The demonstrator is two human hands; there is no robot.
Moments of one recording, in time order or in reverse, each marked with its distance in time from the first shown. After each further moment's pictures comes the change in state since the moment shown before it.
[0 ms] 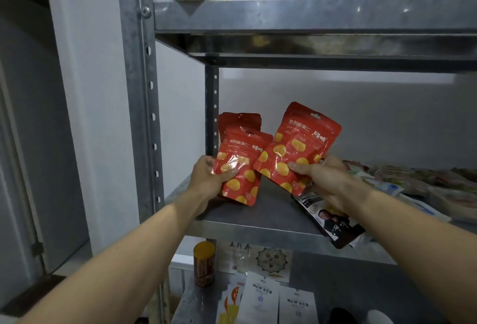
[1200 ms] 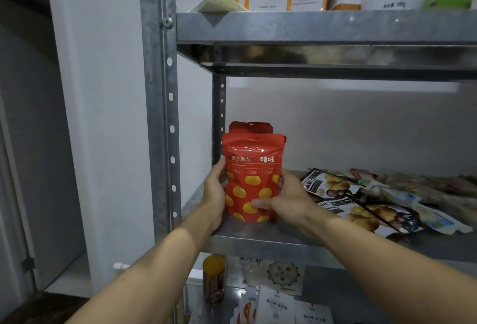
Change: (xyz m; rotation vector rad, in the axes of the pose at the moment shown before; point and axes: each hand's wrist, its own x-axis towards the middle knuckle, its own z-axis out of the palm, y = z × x) left_hand -0.005 0.007 -0.011 -0.384 -0.122 -0.109; right_hand -0.009 0.031 0.088 -0.304 -0.180 -0.097
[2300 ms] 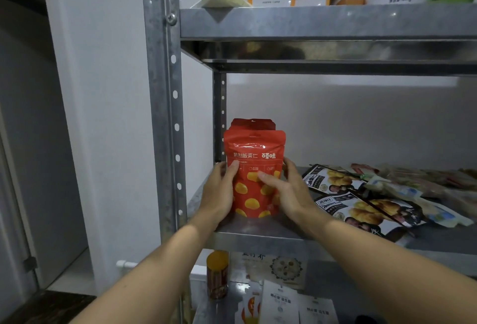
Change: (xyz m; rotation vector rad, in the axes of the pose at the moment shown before) left_hand -0.003 -0.006 -0.012 0.330 -0.001 0.118; right_hand -0.002 -0.001 0.008 0.079 0.141 -0.007
